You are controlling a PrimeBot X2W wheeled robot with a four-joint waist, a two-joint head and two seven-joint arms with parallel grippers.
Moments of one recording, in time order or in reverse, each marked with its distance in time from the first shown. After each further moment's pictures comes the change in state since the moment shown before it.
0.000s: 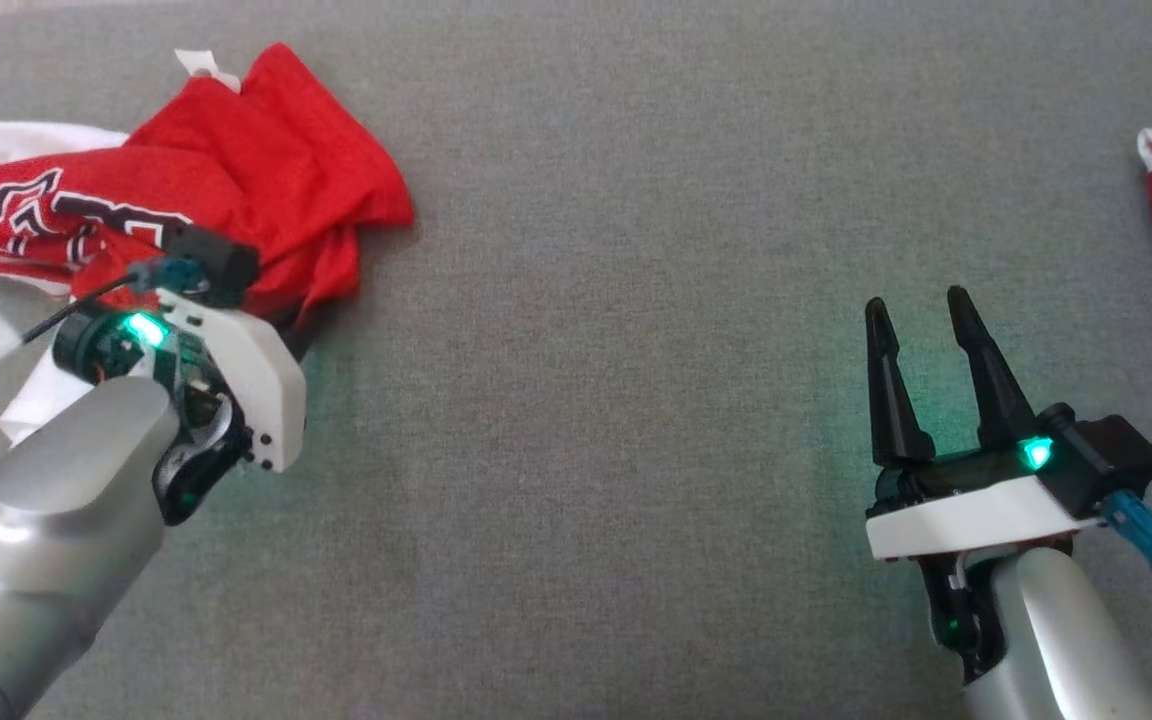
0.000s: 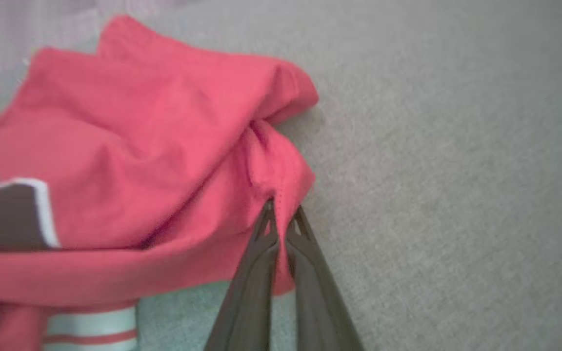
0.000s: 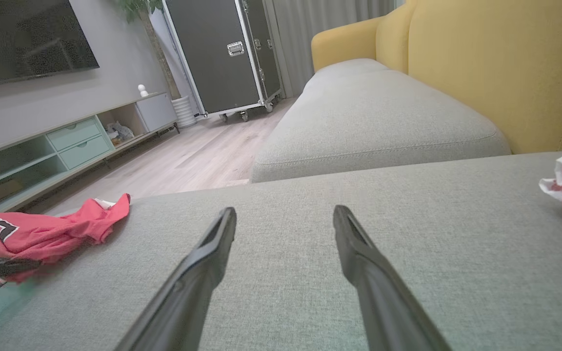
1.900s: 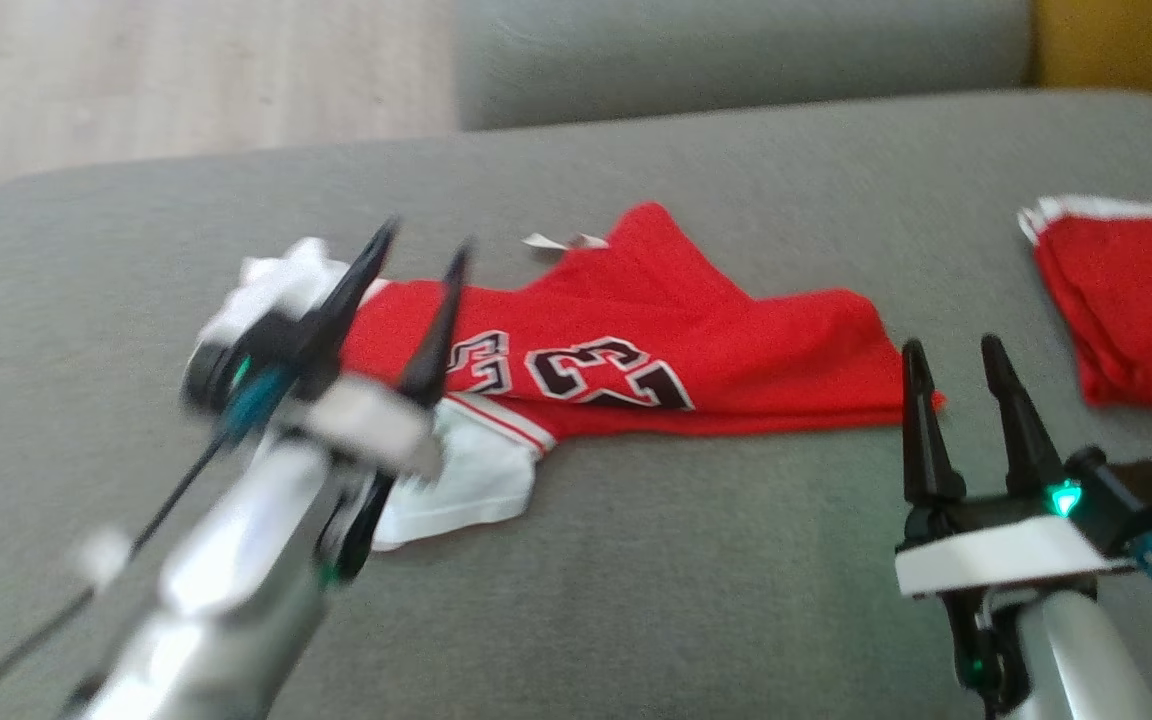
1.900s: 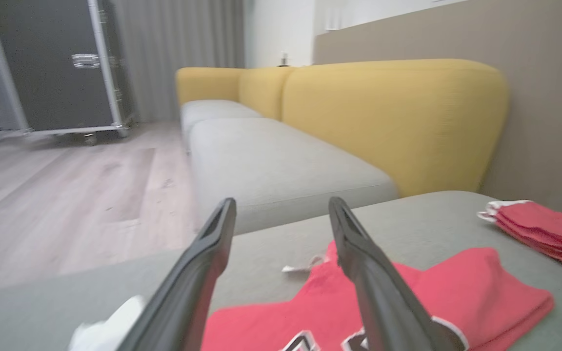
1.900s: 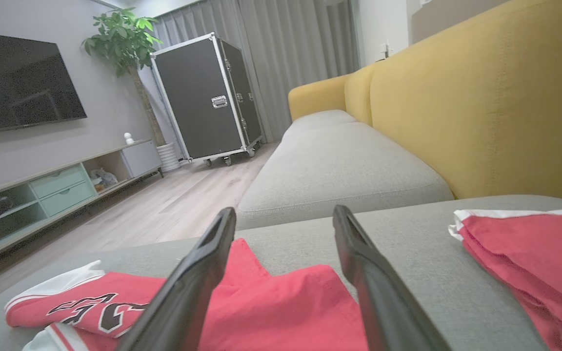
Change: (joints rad) left arm 0.245 -0.270 0.374 -0.100 0.331 0.154 -0.478; right arm 0.069 0.000 -0.051 0.005 0.039 0.000 0.000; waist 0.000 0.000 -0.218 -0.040
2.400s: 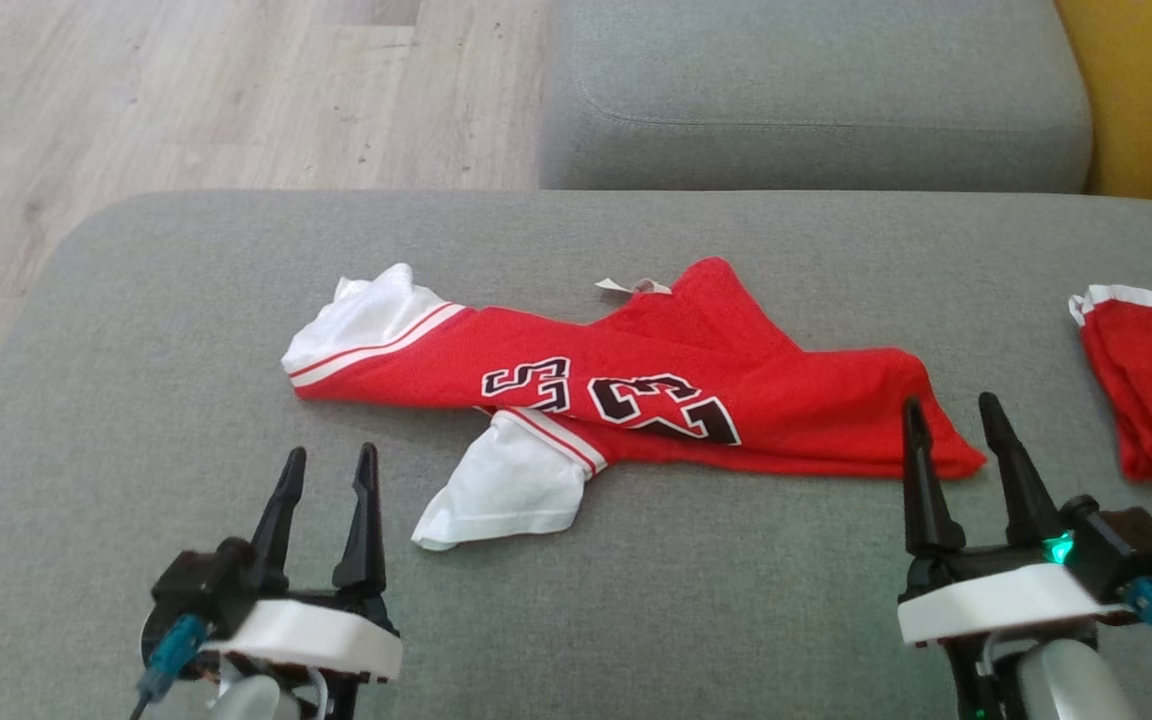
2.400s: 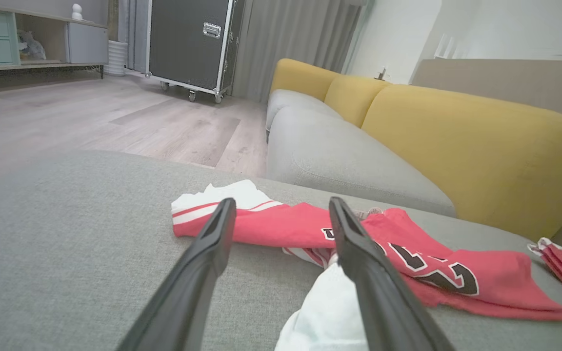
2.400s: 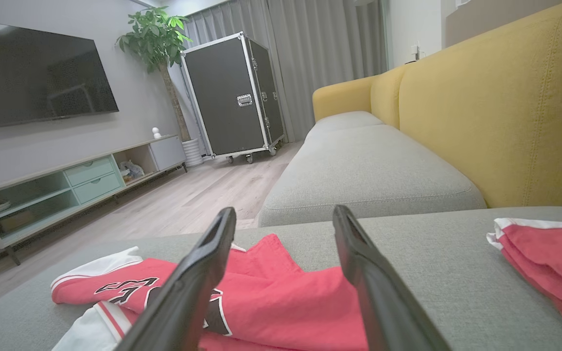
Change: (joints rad) left arm 0.504 -0.035 0.329 -0.235 0.063 0.019 0.000; right arm 0.077 0.001 -0.011 0.006 -0.011 0.000 0.000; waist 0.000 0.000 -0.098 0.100
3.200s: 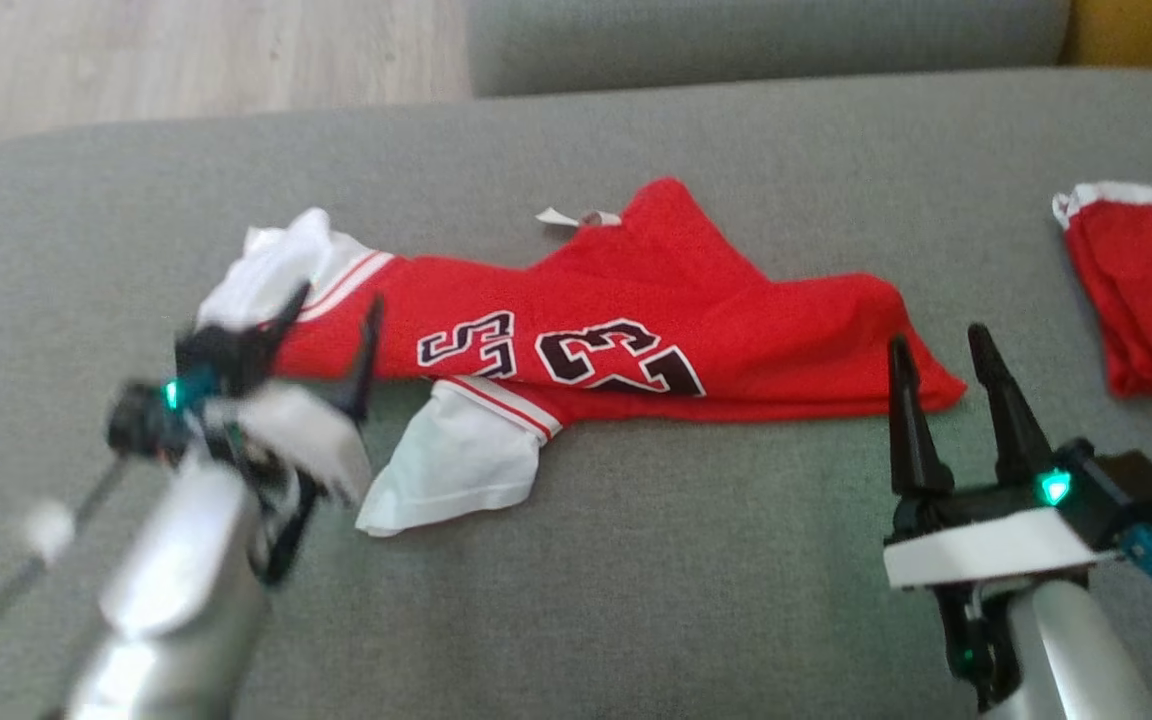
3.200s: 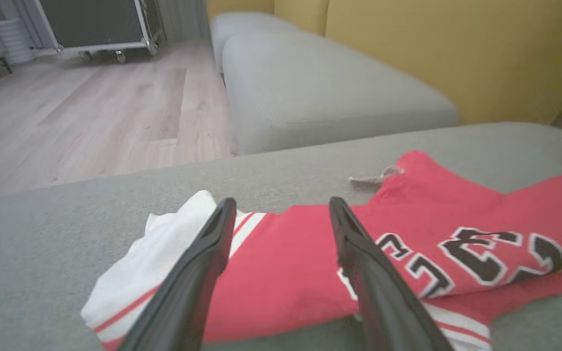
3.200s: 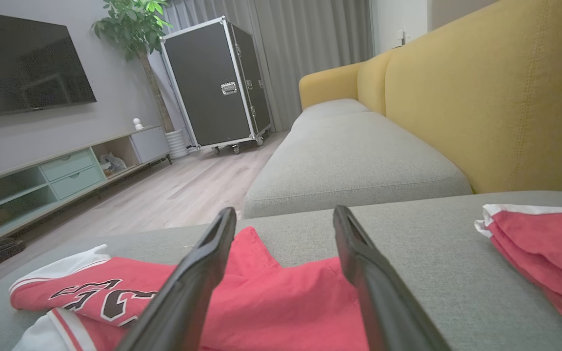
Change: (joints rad) left arm -0.336 -0.011 0.039 0.241 0.193 -0.139 0.193; right arm -0.072 0.000 0.028 -0.027 -0.013 0.000 0.000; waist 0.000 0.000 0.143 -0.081
